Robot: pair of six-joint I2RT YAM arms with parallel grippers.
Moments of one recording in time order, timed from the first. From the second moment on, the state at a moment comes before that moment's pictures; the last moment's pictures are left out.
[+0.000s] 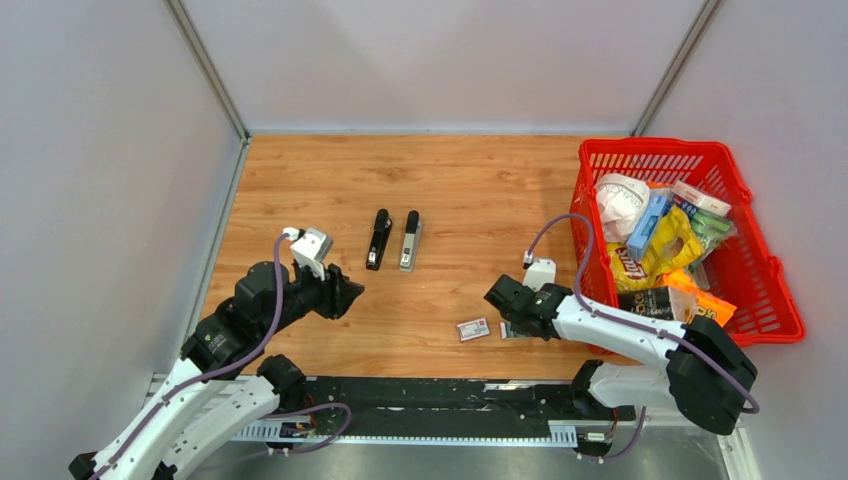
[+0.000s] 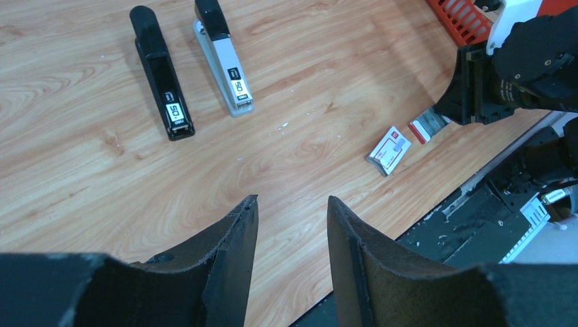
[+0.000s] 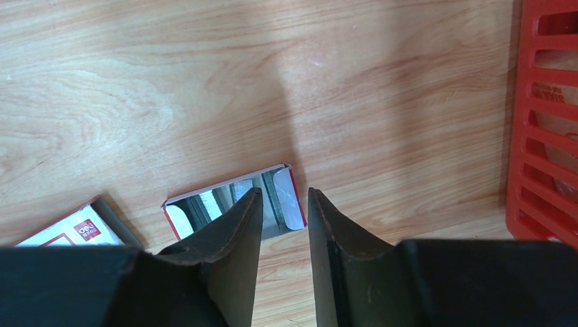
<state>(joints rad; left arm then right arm) -0.68 0.49 0.75 -0.65 0.03 -0.28 0.89 1.19 0.60 -0.77 0.54 1.01</state>
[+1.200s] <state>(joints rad) -0.68 0.49 0.75 -0.65 0.03 -0.28 0.89 1.16 0.58 -0.77 0.52 1.01</state>
